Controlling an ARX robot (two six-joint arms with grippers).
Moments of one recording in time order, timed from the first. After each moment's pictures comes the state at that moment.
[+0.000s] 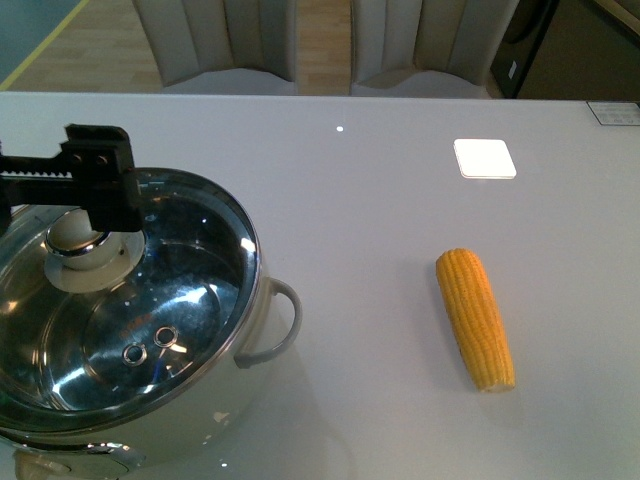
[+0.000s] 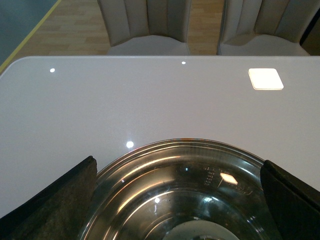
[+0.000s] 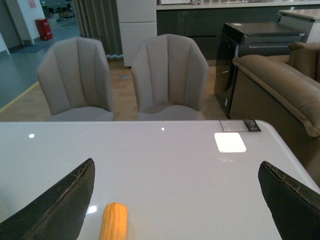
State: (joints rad) left arm -0.28 1.77 0.39 1.02 -0.25 -0.05; right arm 0.00 0.01 0.02 0.00 0.00 0.00
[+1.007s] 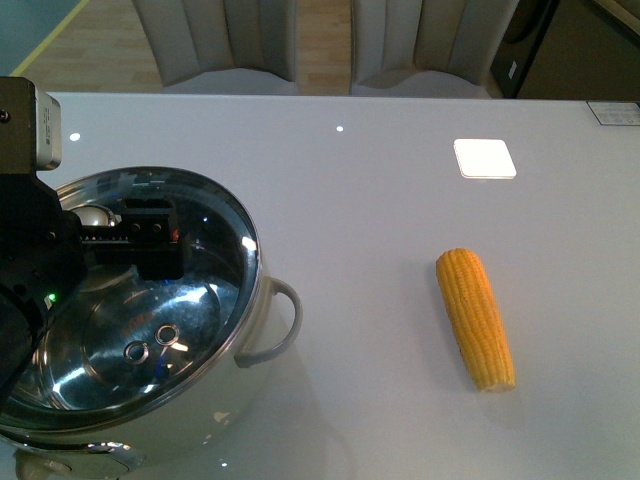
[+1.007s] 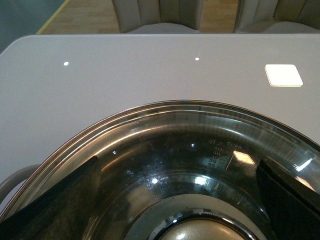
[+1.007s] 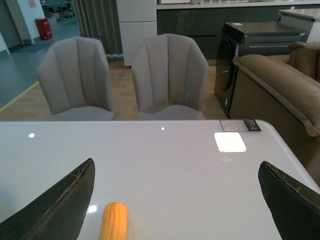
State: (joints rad) left arm -0.36 2.07 0.40 1.28 -0.39 -0.10; right arm 0.00 0.01 0.02 0.00 0.00 0.00
